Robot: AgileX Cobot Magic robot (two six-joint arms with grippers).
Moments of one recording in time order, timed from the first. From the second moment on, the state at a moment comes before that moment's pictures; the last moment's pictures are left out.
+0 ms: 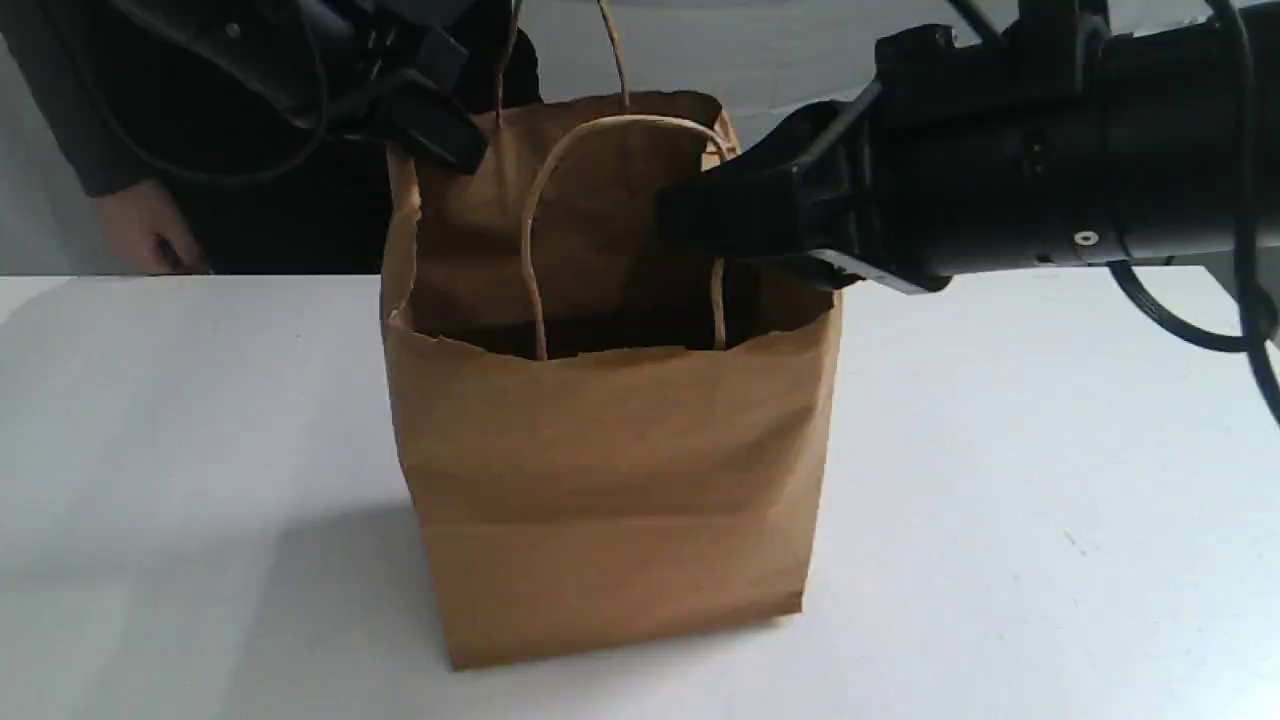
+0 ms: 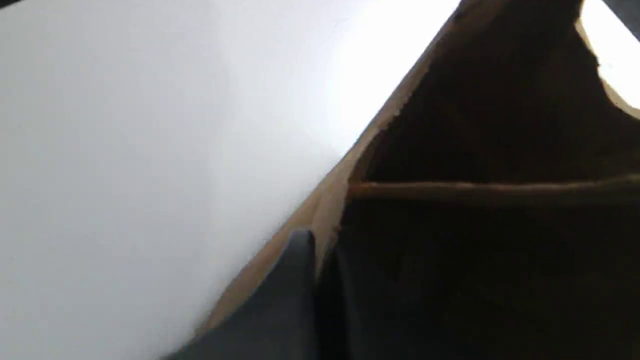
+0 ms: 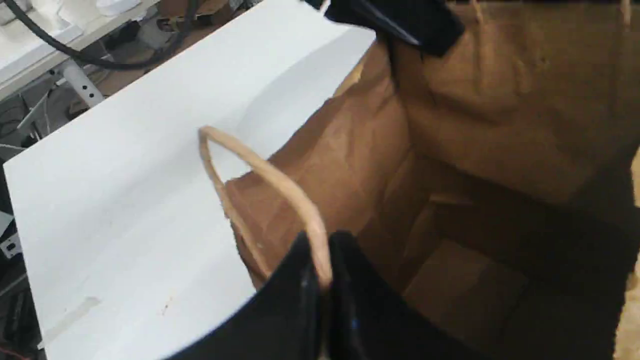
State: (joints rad) left arm -0.19 1.98 -1.90 -0.63 1.16 0.53; right arm 0.43 1.32 -1.08 1.07 0.61 -0.90
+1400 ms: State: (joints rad) left arm -0.17 1.94 -1.90 -0.65 1.21 0.52; right arm 0.43 1.37 -1.08 1.08 0.57 -0.89
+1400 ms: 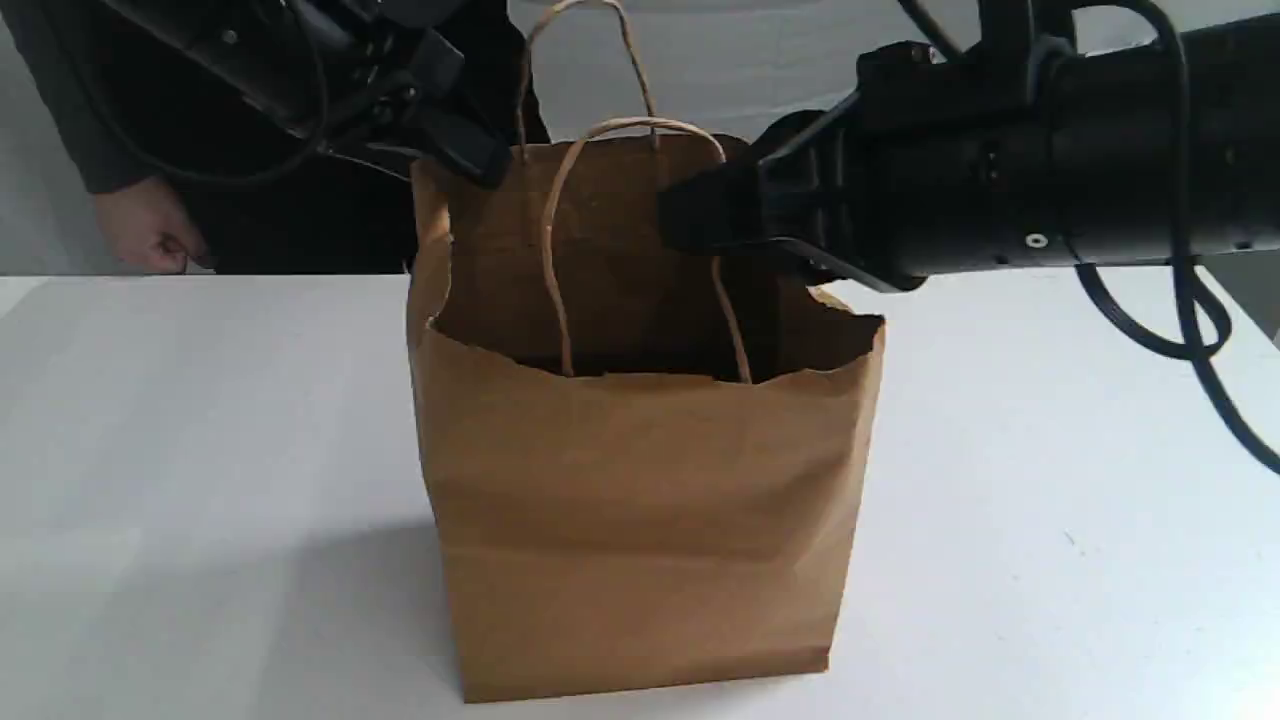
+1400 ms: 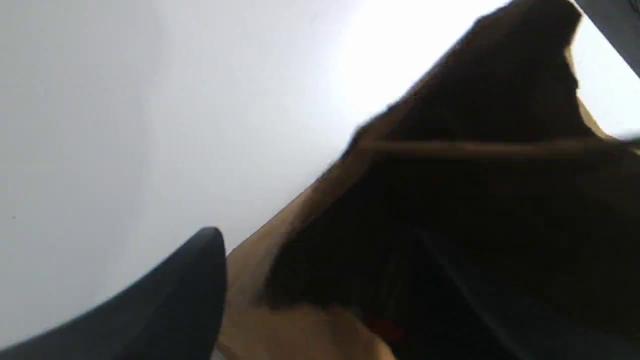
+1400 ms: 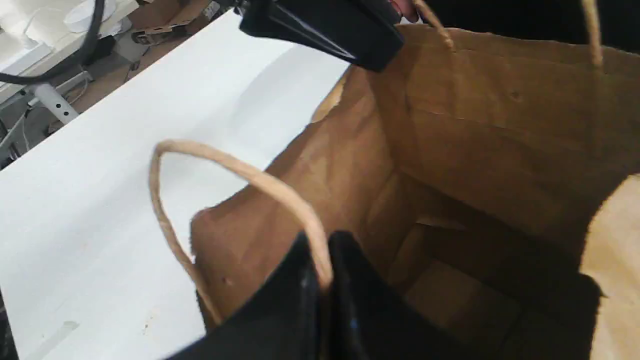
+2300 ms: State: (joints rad) left arm -0.15 1.77 -1.90 -0.47 1.22 0.46; right arm 0.43 1.37 -1.08 1.08 0.59 -0.86
